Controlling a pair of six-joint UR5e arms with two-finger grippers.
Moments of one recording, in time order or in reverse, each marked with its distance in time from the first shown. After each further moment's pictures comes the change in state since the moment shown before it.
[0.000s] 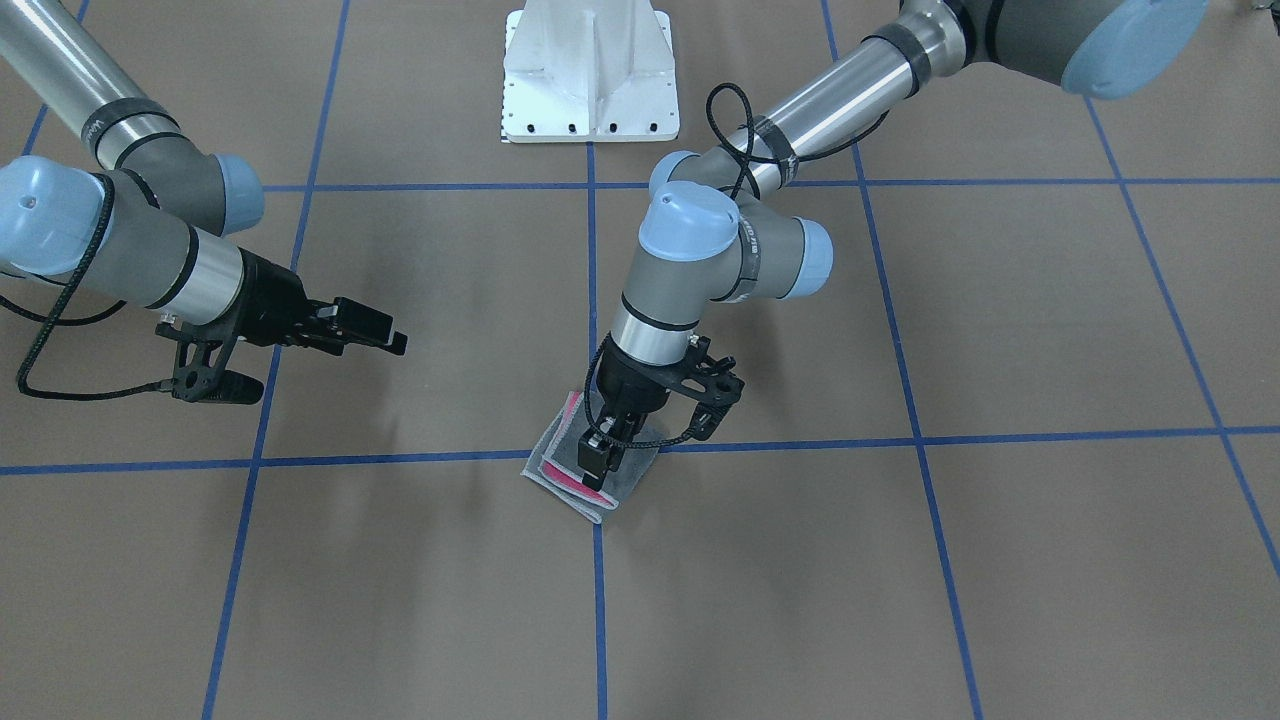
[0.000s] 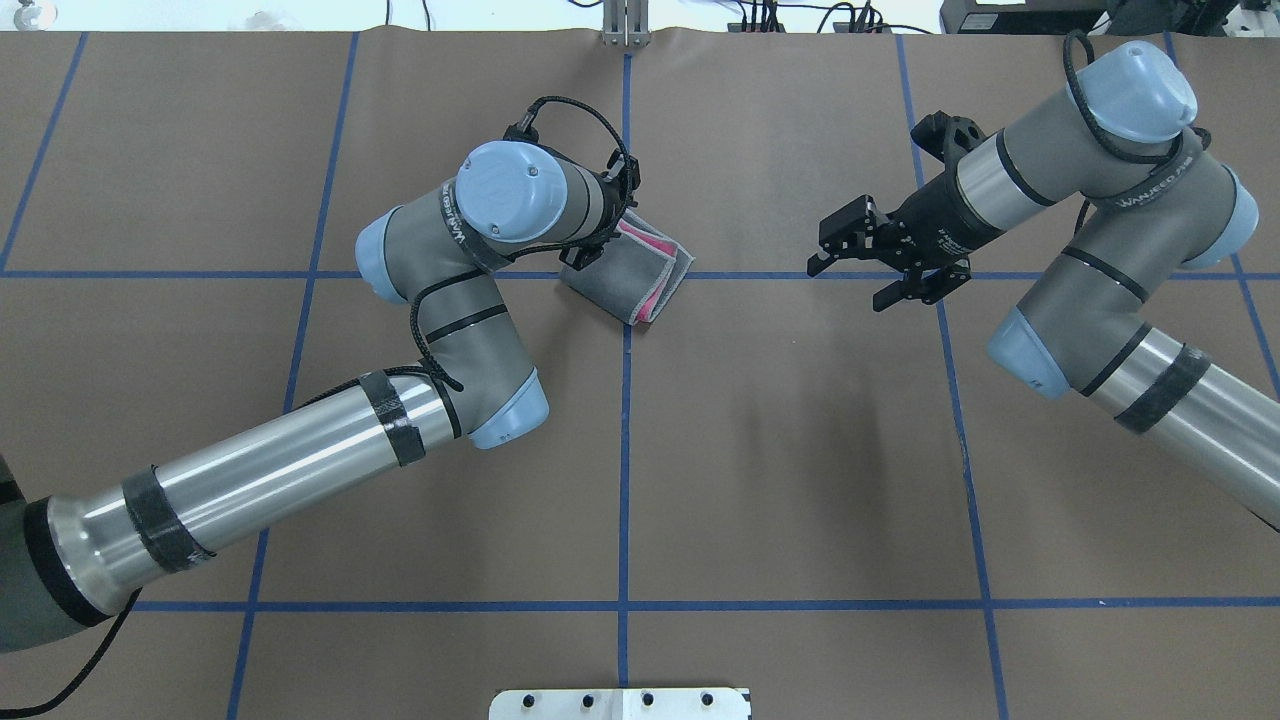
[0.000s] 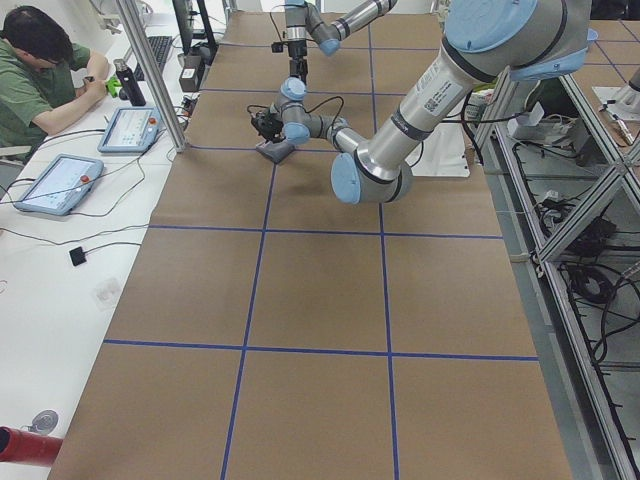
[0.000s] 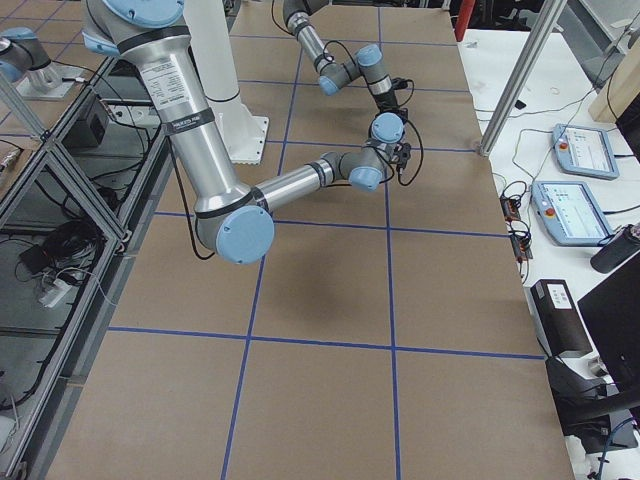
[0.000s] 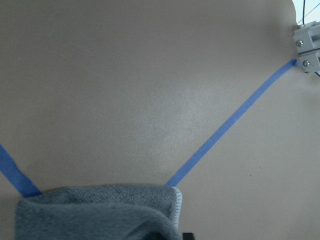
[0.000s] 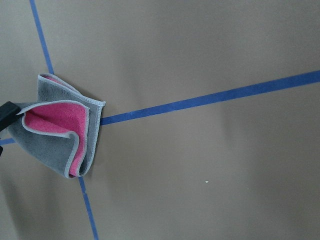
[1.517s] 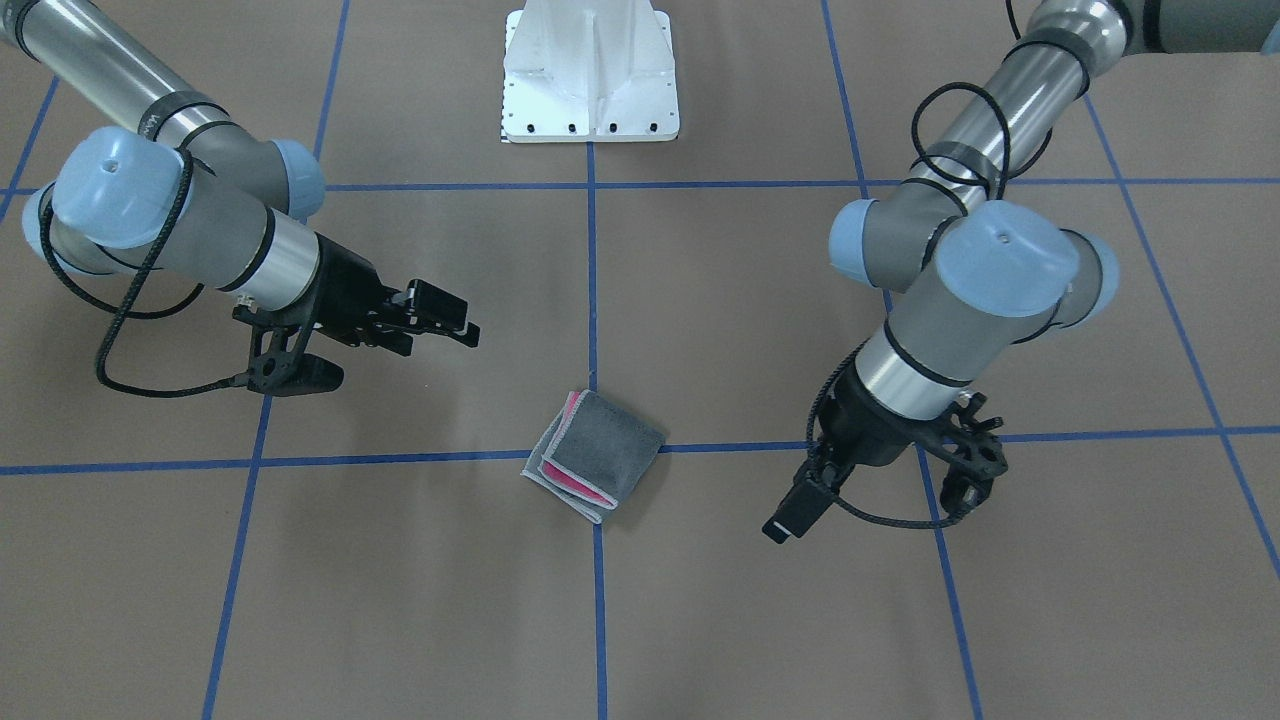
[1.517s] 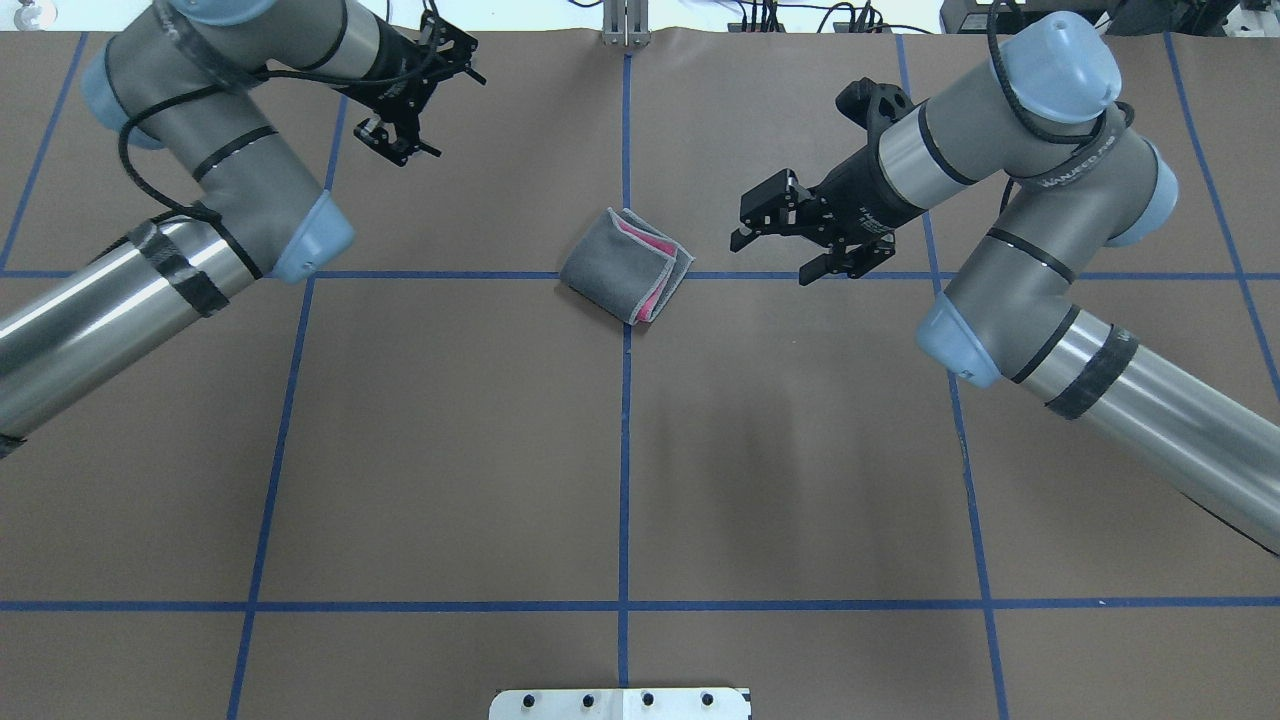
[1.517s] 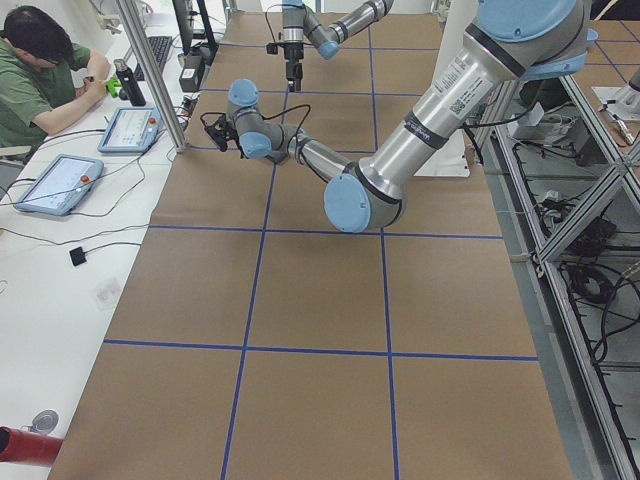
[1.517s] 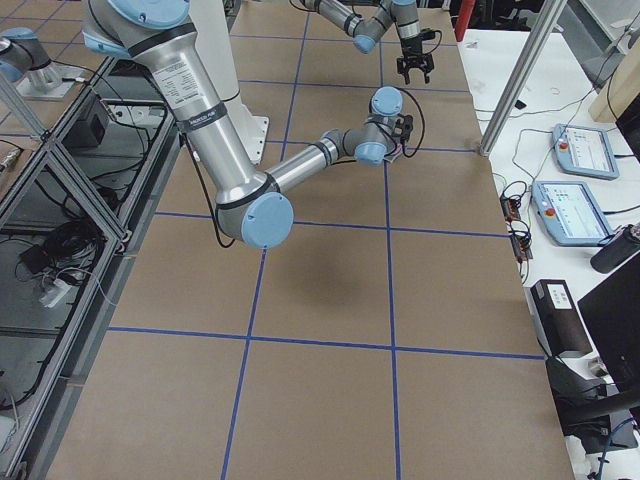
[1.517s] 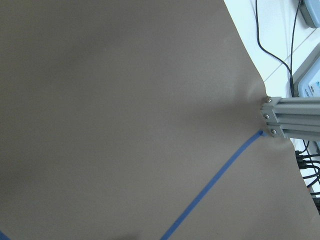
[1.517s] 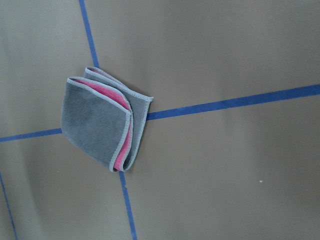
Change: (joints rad) left arm -0.329 0.201 -0.171 0.032 -0.467 0.250; right arm -0.064 0.134 0.000 -0.008 -0.111 0.015
